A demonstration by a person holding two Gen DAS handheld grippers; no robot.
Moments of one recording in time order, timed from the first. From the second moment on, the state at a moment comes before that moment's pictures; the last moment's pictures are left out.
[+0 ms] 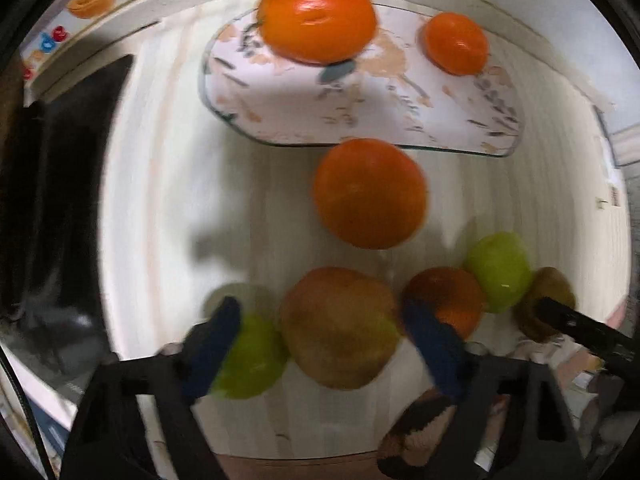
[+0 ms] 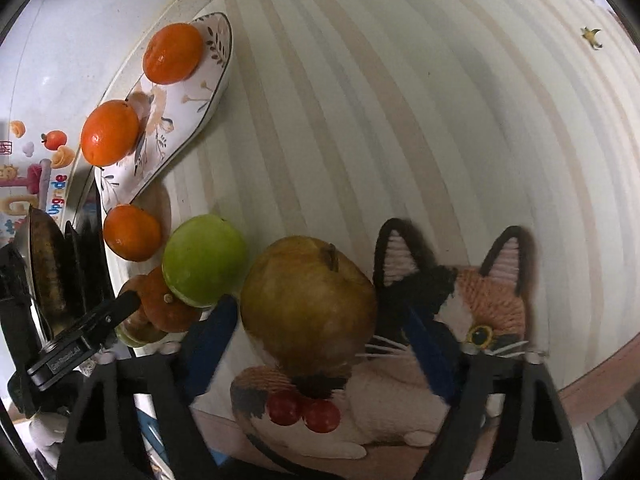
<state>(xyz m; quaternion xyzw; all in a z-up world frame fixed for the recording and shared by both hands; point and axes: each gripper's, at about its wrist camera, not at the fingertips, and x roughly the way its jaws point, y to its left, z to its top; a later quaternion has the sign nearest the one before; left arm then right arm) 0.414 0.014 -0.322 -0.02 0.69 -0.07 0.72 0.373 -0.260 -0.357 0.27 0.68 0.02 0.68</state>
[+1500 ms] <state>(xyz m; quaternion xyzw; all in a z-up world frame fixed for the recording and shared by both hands) 0.458 0.043 -0.225 -0.07 0.62 -0.06 0.78 0.427 -0.230 -0.259 0.22 0.62 0.09 0.75</state>
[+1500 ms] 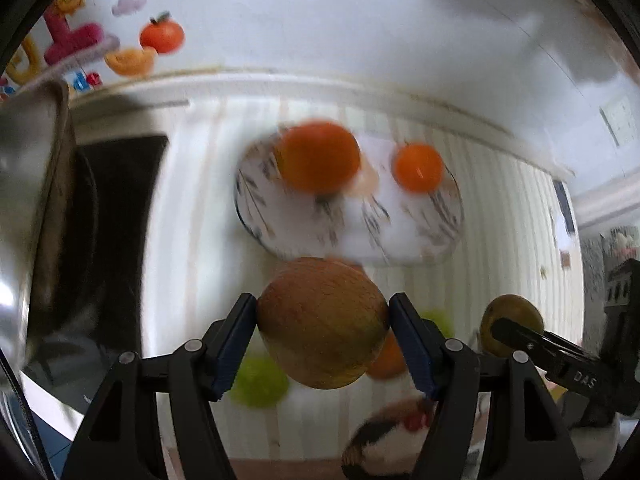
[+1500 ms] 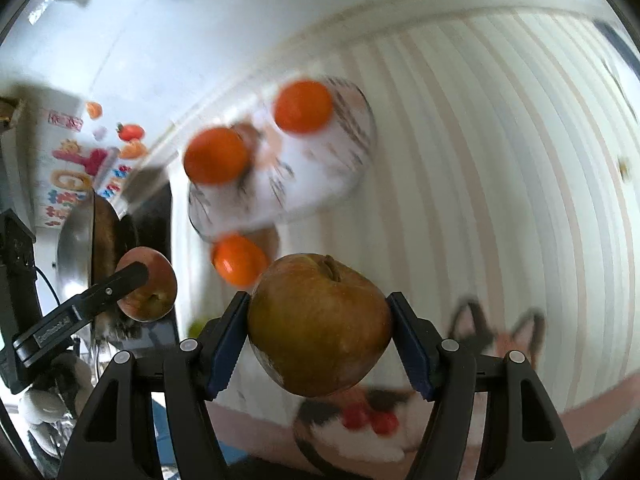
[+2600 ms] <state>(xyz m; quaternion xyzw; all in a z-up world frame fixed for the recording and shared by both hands) 0.562 0.059 -0.285 -0.02 0.68 0.01 0.73 0.570 -0.181 -0.315 0.07 0.69 0.03 0.72</state>
